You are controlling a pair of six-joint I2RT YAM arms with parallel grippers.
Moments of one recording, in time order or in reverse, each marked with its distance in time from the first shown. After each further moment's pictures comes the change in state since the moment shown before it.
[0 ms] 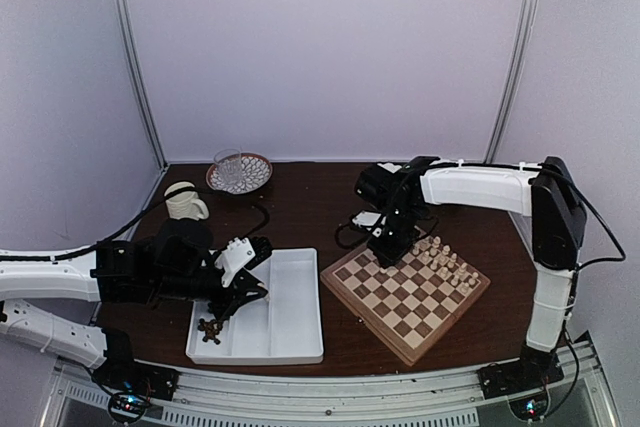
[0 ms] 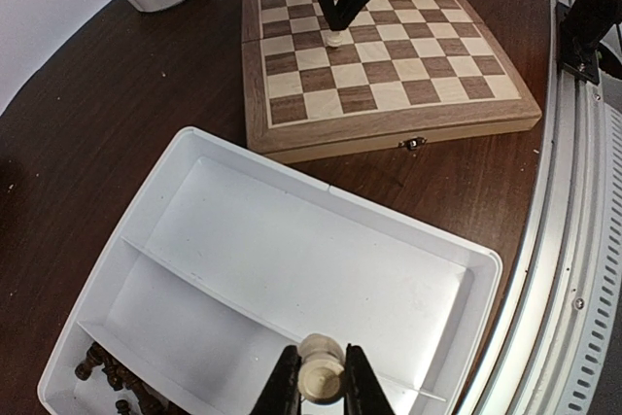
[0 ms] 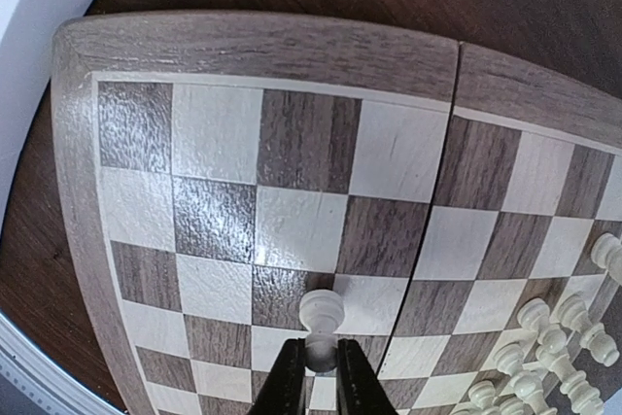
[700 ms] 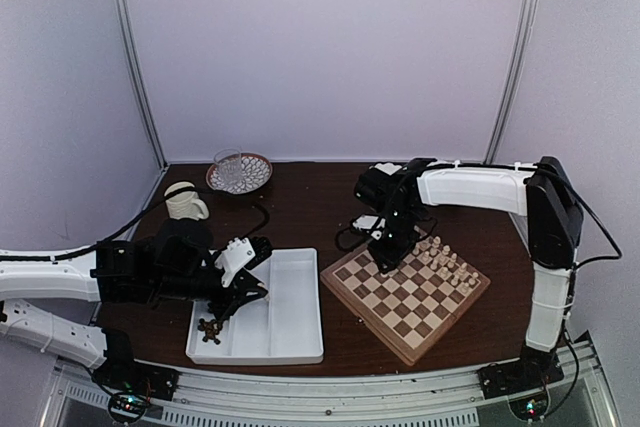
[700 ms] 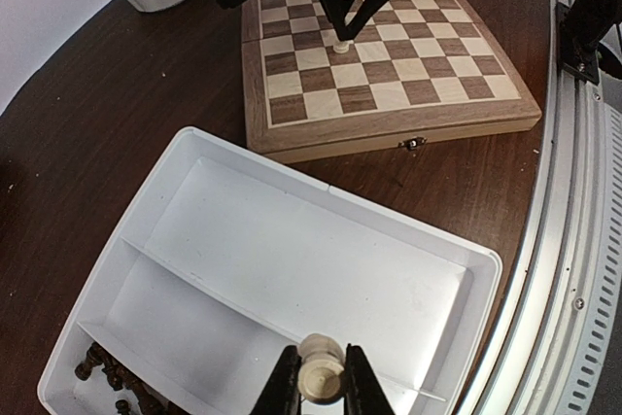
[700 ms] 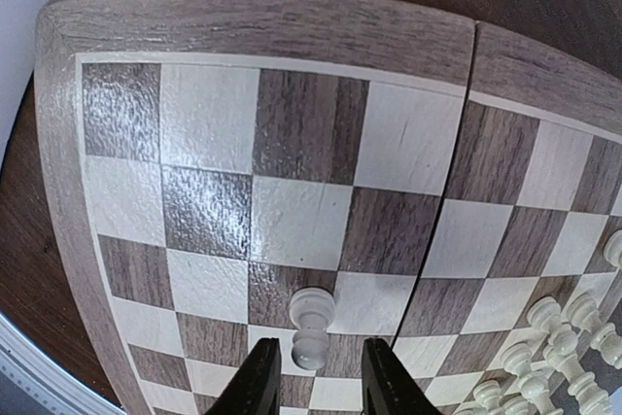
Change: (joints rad) left arm 0.000 0.000 0.000 0.000 0.000 0.000; right arm 0.000 0.026 0.005 -0.024 -0.003 -0.006
